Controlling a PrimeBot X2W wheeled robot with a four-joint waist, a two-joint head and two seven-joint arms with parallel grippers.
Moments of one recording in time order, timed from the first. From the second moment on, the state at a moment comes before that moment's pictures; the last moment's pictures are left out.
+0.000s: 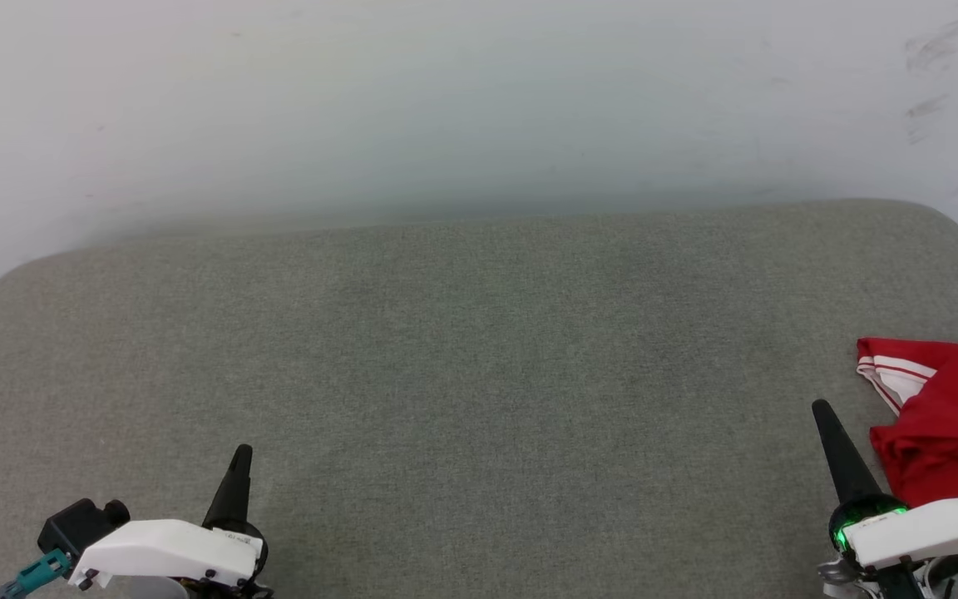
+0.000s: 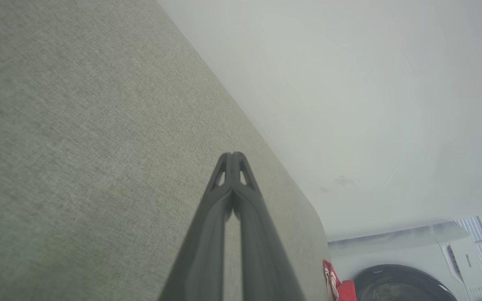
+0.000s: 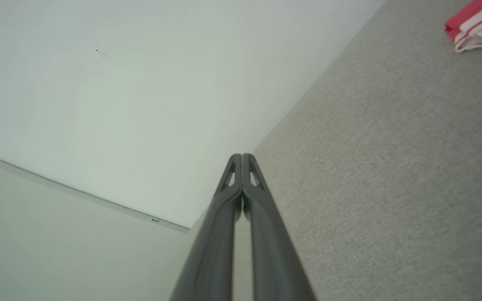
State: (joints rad) left arm -0.01 0.18 -0.06 0.18 -1.16 0.02 -0.04; right arm 0.00 -0.06 -0.08 0.10 1.07 0.13 0.10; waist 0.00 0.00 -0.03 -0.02
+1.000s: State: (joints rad) left arm -0.06 0.12 0.02 0.21 -1.41 -0.06 0.03; right arm -0.05 -0.06 -0.10 0.18 1.35 0.13 0.11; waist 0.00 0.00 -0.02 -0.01
